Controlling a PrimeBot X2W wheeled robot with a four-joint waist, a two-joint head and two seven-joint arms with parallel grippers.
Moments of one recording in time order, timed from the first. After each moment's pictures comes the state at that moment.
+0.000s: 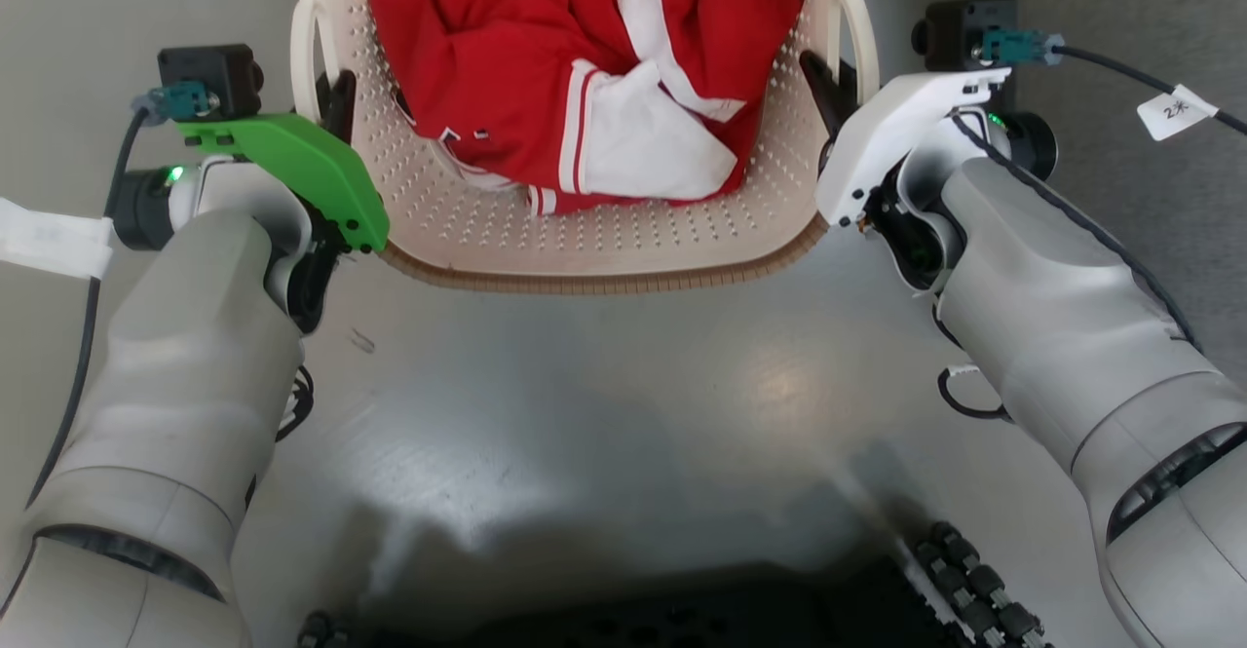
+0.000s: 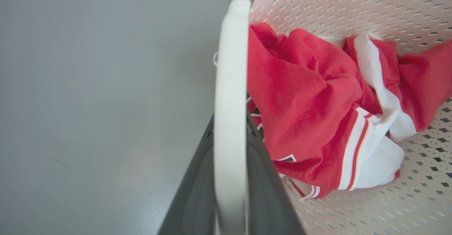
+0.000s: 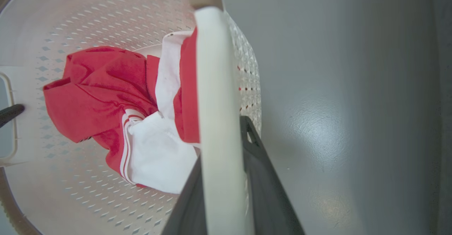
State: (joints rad) left arm -1.04 0.07 -0.70 1.16 -0.86 -0.12 -0.19; right arm -1.01 -0.08 0.86 1.09 0.92 0.10 -0.15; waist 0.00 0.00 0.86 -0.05
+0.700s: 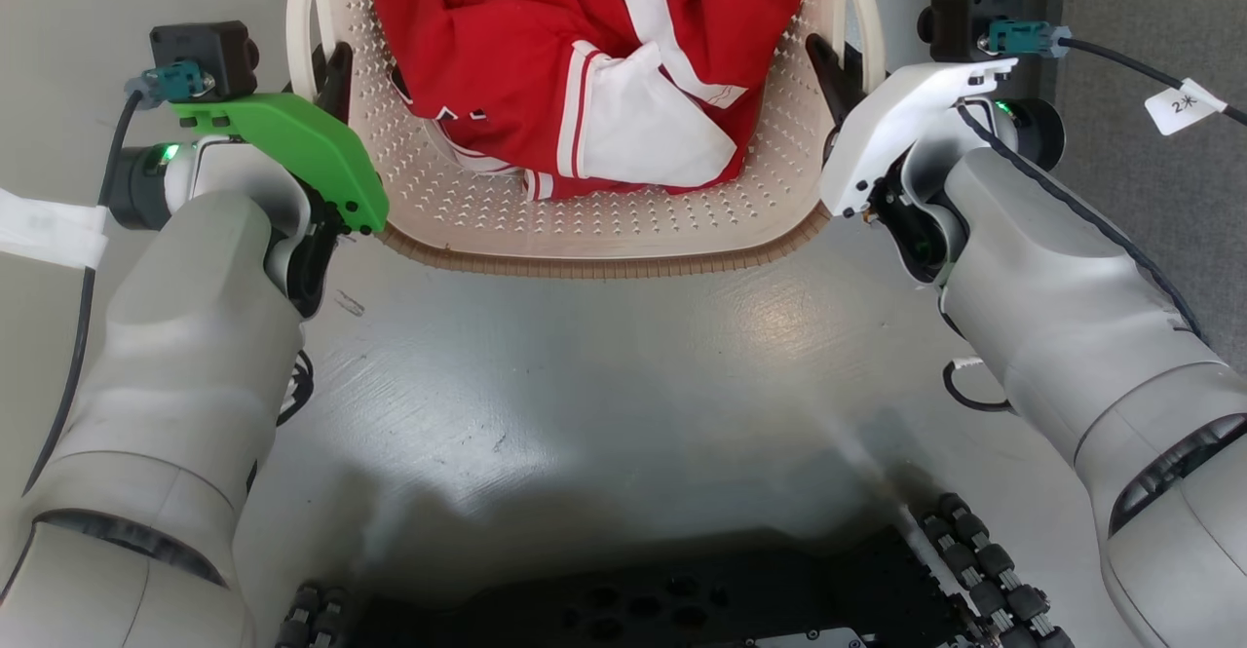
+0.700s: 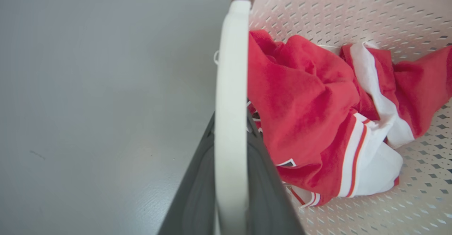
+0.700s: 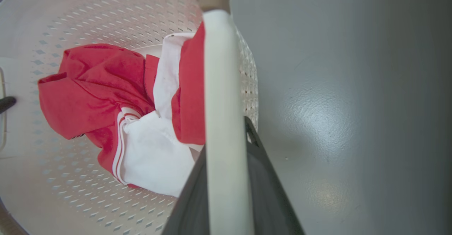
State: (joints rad) left arm -1.07 0.06 -0.71 1.19 -0.85 -0.12 -0.22; right arm -1.04 -0.08 0.89 1.11 0.92 0.10 -0.19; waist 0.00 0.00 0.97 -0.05
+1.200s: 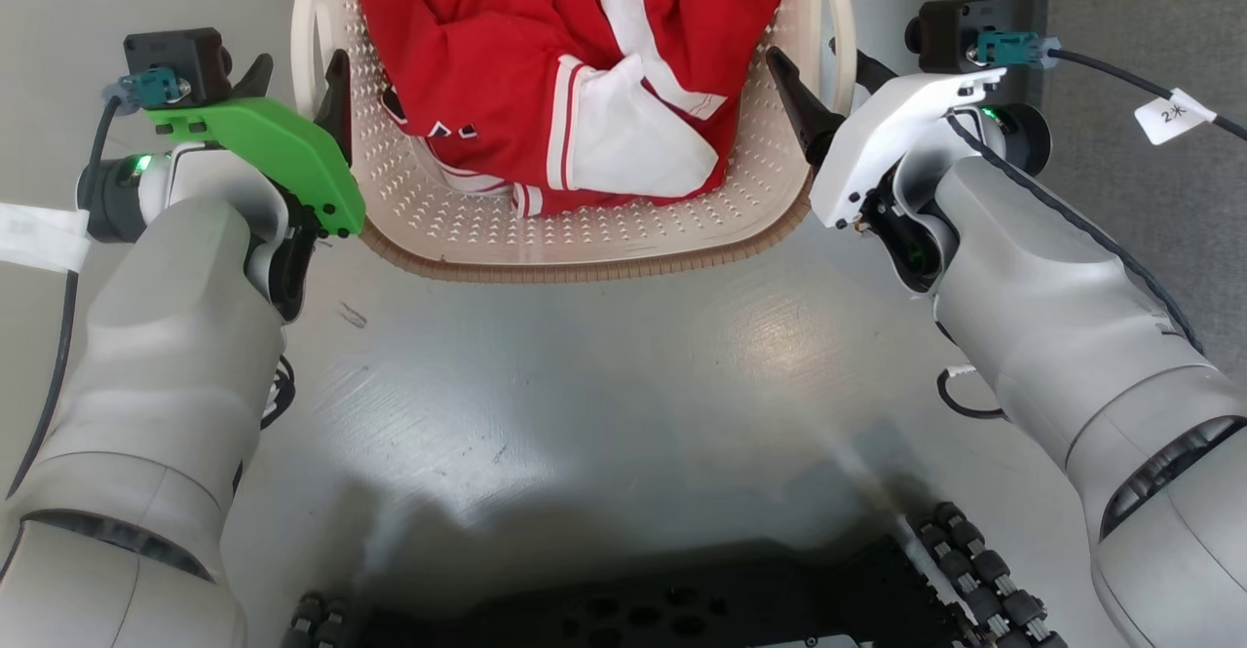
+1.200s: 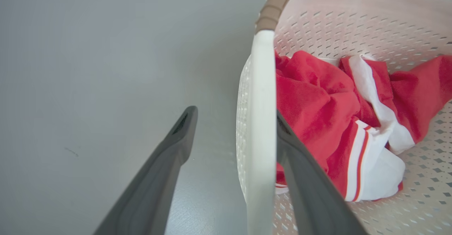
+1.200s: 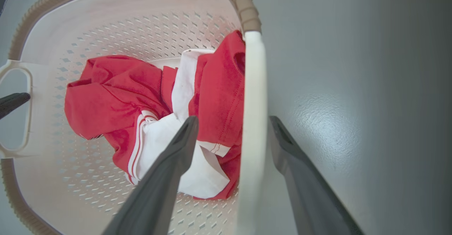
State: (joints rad) left arm -1.08 0.07 -0.70 1.23 -0.85 -0.12 -0.23; right arm -1.04 -0.07 0.91 1.14 0.93 0.12 -0.21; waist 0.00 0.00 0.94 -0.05
